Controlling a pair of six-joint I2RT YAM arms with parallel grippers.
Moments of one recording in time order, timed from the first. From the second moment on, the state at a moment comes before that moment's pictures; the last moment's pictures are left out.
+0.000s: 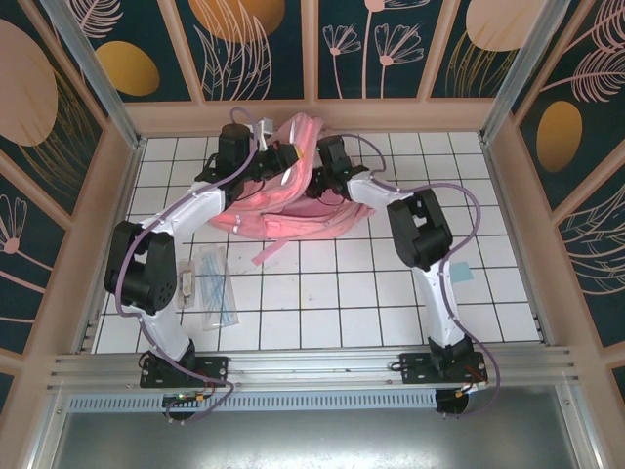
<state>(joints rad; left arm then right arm) -0.37 1.79 1.34 0.10 0.54 -0.81 0.54 2.25 1.70 -0.08 -0.58 0.84</state>
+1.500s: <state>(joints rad) -0.31 1.92 1.53 0.00 0.79 -0.77 1.21 2.53 2.15 -0.50 0.16 0.34</state>
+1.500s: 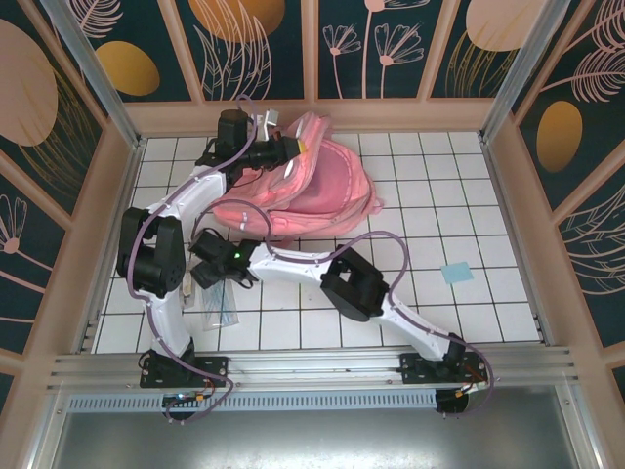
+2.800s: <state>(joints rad) -0.31 1.92 1.55 -0.02 0.80 -0.77 1.00 1.98 1.24 -0.33 0.24 0.35</state>
